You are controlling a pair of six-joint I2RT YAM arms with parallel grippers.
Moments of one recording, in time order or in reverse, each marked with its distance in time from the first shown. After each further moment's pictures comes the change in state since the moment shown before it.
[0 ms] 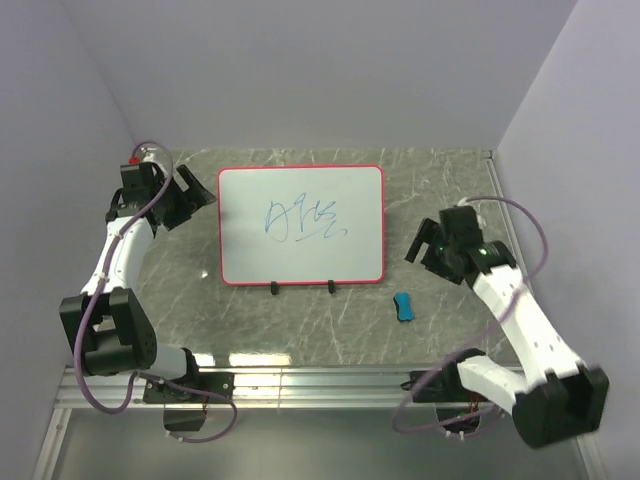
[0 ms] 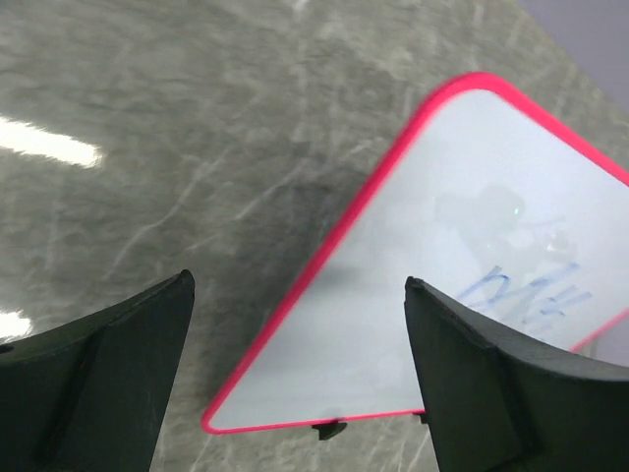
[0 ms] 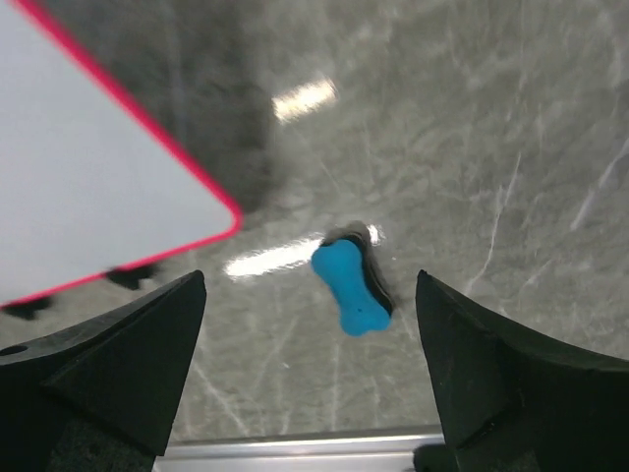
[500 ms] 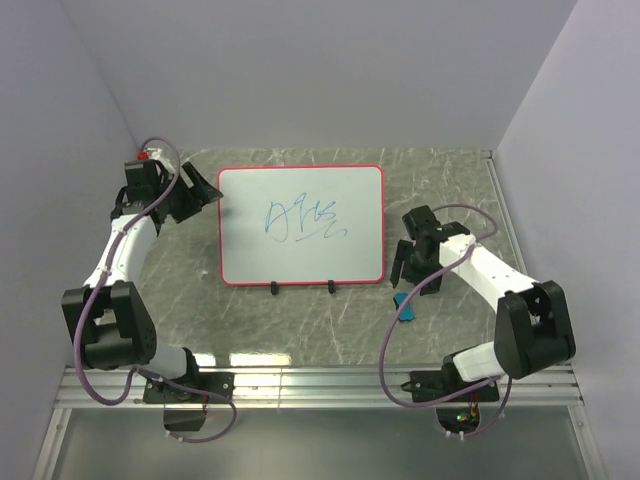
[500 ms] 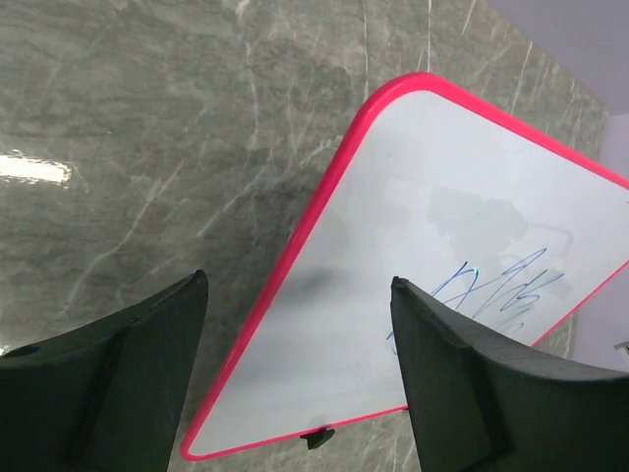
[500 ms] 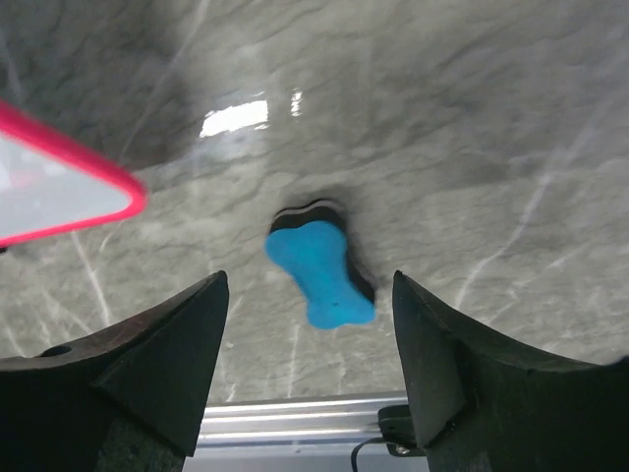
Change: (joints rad) left arm -0.019 0.032 -0.007 0.098 0.111 0.008; right arm 0.091 0.408 0.006 -0.042 -0.039 -0.046
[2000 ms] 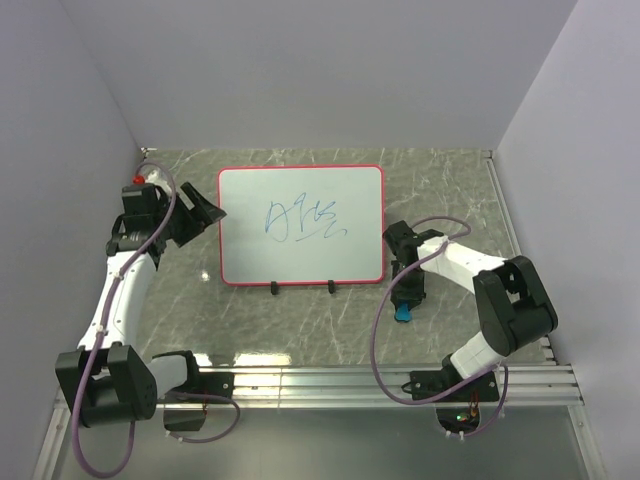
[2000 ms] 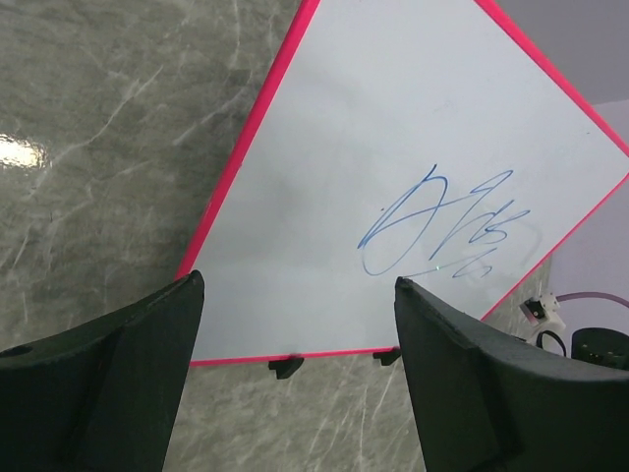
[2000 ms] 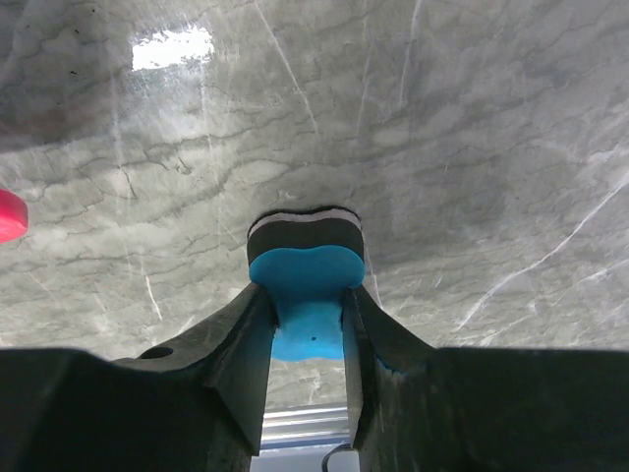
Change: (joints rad) left arm -0.033 -0.295 -0.175 -0.090 -0.031 -0.091; right arm 0.115 0.156 -0.055 0.034 0.028 -0.015
